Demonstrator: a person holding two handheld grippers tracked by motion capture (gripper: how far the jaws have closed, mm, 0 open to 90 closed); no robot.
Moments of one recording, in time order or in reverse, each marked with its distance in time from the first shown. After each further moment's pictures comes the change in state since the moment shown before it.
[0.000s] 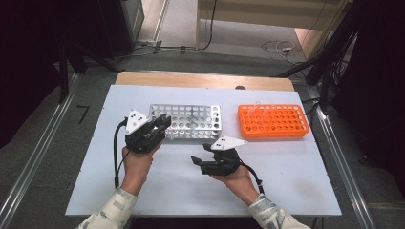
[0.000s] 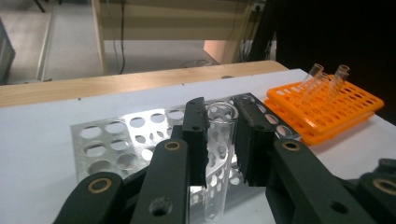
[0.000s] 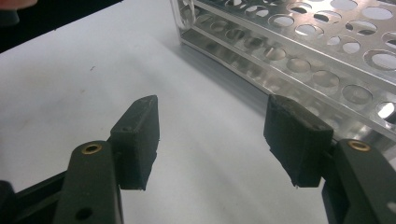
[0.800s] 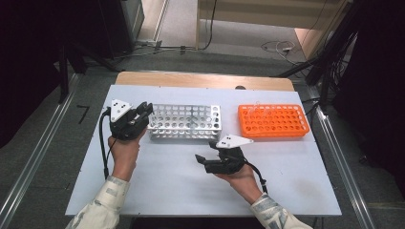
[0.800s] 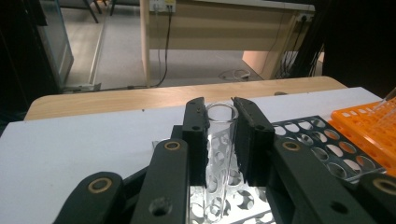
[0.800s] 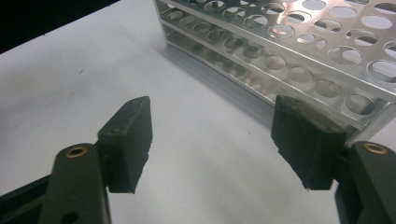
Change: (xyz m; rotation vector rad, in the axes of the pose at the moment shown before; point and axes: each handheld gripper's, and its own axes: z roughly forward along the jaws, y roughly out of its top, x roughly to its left) left arm 0.042 0.013 0.005 -0.036 0.165 -0.009; right arm -0.009 -0.001 -0.009 -0.006 -0.029 0.026
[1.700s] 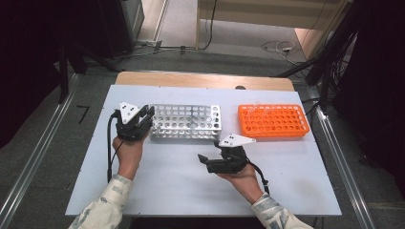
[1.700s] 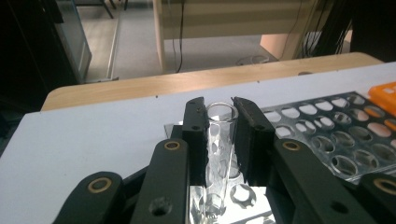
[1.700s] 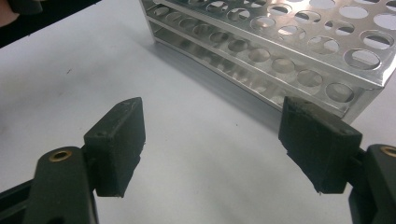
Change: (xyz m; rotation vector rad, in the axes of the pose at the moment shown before) left arm -0.005 -0.023 0.021 0.054 0.073 0.079; right arm -0.003 -0.001 -0.004 0.013 -0.032 0.032
